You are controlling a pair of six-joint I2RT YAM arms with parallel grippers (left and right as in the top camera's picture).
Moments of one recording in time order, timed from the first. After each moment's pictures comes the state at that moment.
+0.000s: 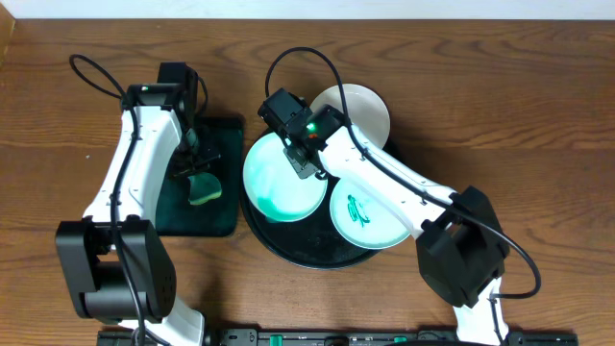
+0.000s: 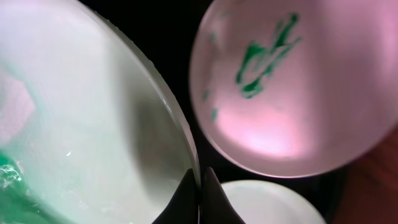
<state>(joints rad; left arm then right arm) 0.01 1.76 1.41 -1.20 -0.09 -0.45 0.78 2.09 1.78 -1.01 0.31 0.23</state>
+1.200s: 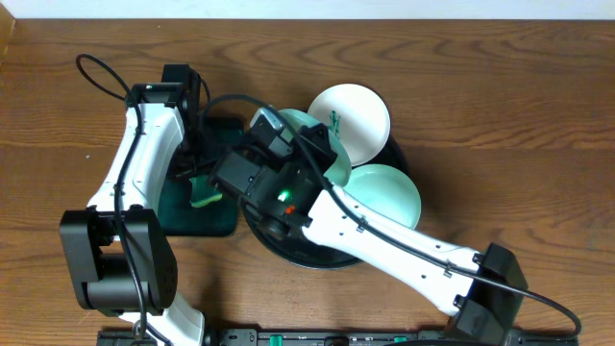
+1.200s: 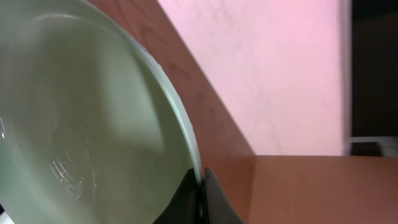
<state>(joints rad) 0.01 1.80 1.41 -1.20 -0.09 -0.45 1.08 1.91 1.78 -1.10 1.14 0.04</state>
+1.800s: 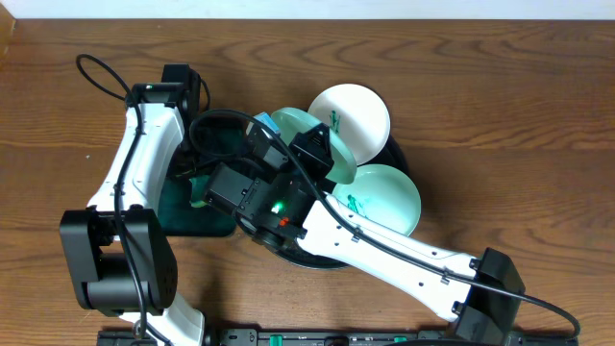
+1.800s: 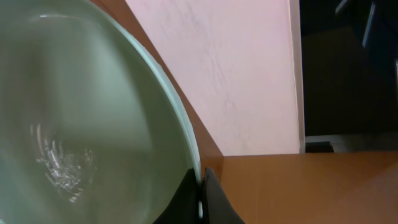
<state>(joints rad) 0.01 1.80 1.41 -1.20 -0.09 -0.45 1.12 1.91 1.78 -1.14 1.27 0.04</state>
